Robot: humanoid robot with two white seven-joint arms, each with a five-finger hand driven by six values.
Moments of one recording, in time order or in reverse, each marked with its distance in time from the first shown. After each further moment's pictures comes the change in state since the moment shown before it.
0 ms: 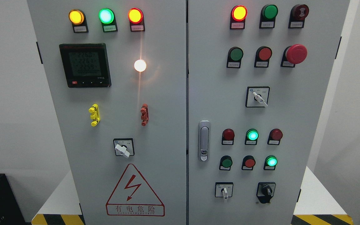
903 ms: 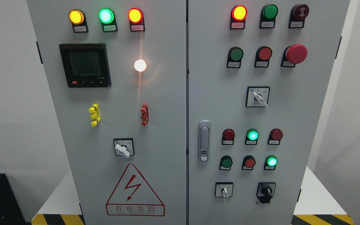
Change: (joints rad) left arm 0.000 0.000 0.000 0.000 0.000 0.000 0.000; right arm 0.060 -0.002 -0.092 -0.551 0.500 0.023 0.126
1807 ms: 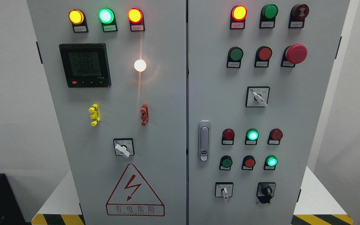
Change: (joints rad) left arm 0.000 0.000 0.000 0.000 0.000 0.000 0.000; right arm -0.027 0.018 -0.098 -0.391 0.290 0.168 0.080
